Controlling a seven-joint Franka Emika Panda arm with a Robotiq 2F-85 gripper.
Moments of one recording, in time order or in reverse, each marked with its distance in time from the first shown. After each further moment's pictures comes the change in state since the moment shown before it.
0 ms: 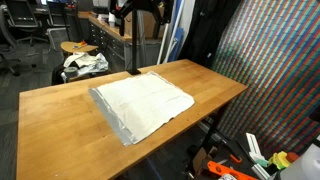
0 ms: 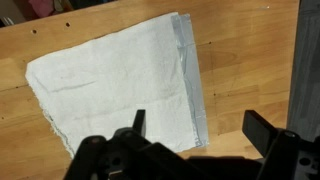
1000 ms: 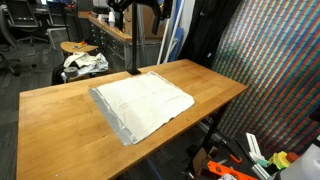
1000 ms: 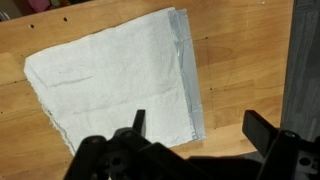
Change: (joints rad) arm 0.000 -0.009 0.000 0.015 0.000 0.000 0.000
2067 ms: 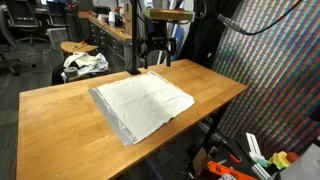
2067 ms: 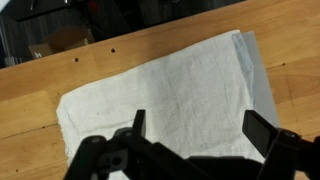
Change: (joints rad) arm -0.024 0.405 -0.185 0.170 -0.041 -0.201 -0.141
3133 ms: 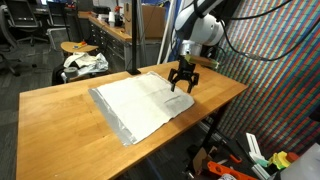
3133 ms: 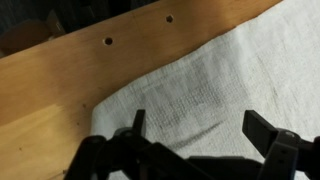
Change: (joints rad) arm -0.166 0.077 -0.182 -0.315 0.203 0.400 -0.383
